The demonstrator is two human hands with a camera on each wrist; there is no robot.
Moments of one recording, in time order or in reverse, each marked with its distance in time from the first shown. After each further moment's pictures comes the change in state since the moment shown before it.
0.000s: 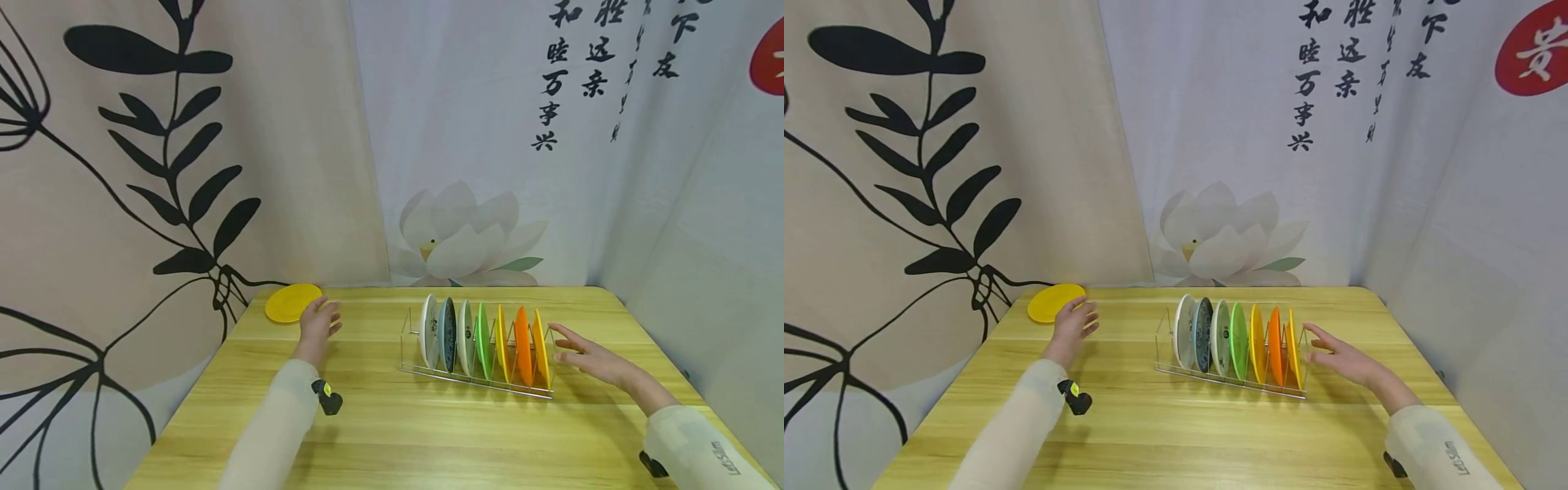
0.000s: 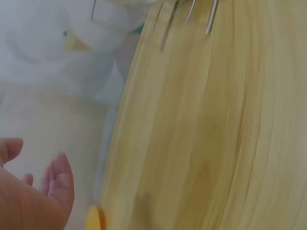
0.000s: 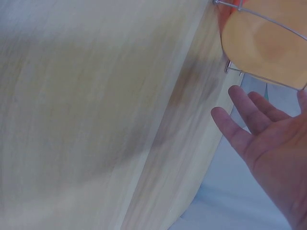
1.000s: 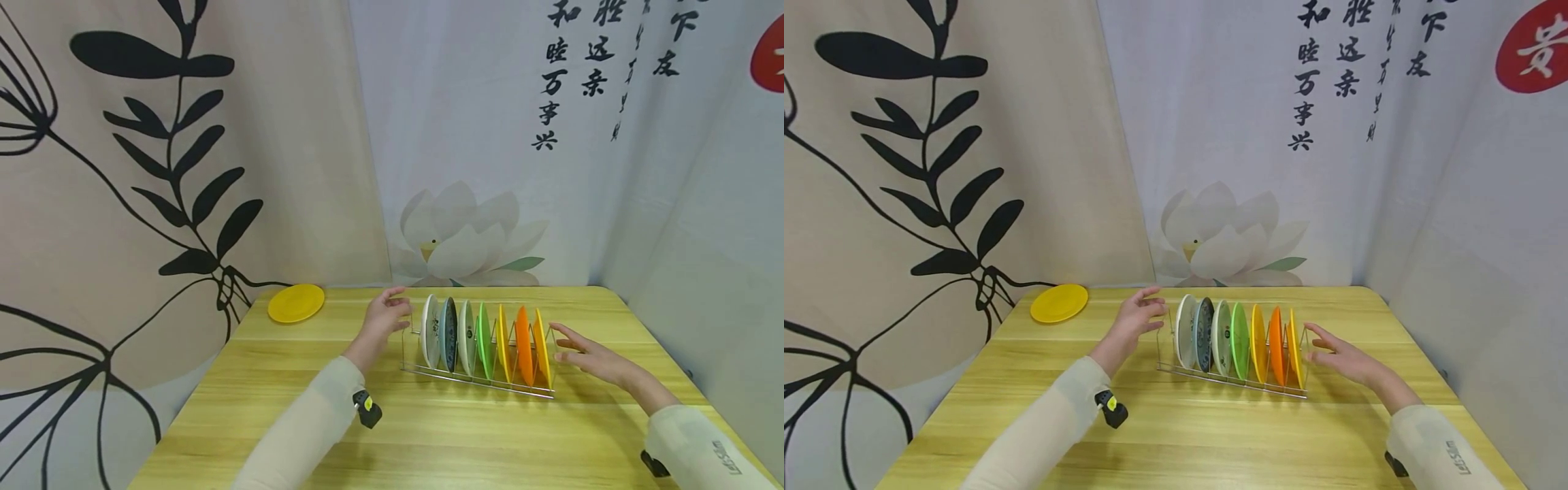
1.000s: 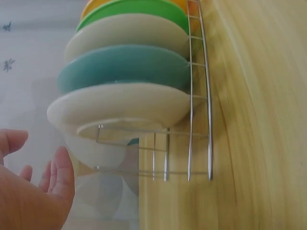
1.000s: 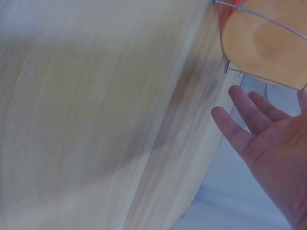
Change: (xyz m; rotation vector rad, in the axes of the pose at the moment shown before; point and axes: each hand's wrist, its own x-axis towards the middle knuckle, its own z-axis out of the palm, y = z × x) left_hand -0.067 0.013 0.108 0.124 -0.341 0.072; right_hand -0.001 -0.002 0.000 0.010 -0.005 -0.010
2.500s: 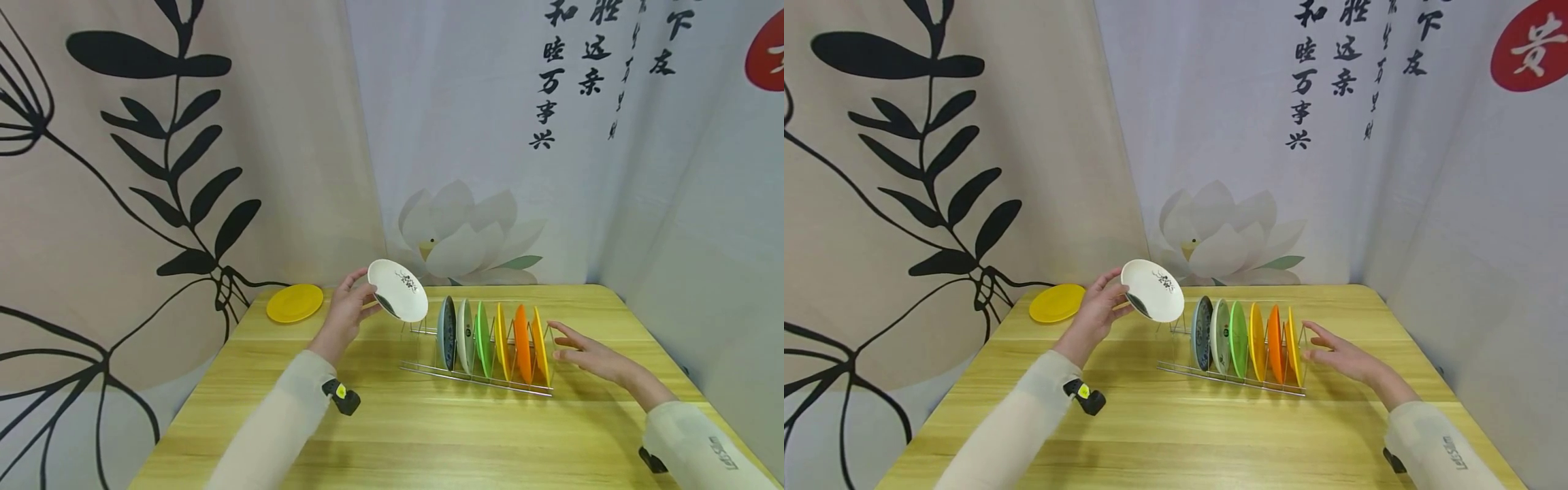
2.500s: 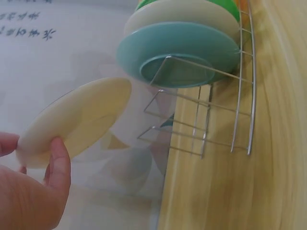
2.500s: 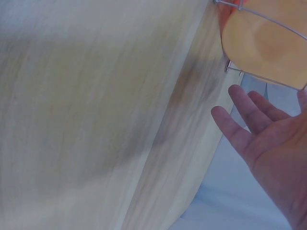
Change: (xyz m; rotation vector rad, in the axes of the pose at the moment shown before) left_hand 0.000 0.033 -0.049 -0.186 0.091 0.013; right_hand 0.001 0.001 0.000 0.009 -0.007 0.012
